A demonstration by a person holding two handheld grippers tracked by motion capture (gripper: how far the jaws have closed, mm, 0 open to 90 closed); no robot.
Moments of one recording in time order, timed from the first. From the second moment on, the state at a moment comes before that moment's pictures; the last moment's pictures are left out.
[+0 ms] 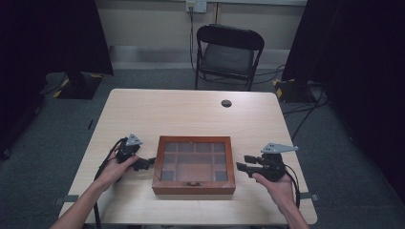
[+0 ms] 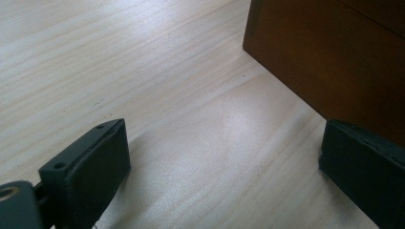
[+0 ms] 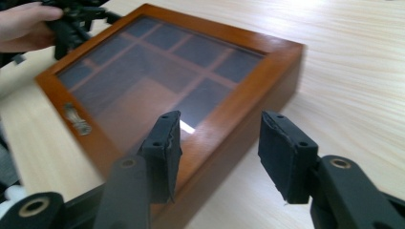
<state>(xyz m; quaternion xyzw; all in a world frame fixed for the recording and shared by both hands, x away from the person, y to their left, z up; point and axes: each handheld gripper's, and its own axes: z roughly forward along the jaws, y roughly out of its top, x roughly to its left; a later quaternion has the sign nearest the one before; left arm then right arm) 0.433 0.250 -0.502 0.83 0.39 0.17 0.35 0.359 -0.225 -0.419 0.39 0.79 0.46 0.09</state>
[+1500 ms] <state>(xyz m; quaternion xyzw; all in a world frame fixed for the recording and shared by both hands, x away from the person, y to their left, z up) 0.433 0.249 -0.503 0.83 0.40 0.17 0.35 0.353 -0.094 -0.435 0.22 0.87 0.44 -0.03</state>
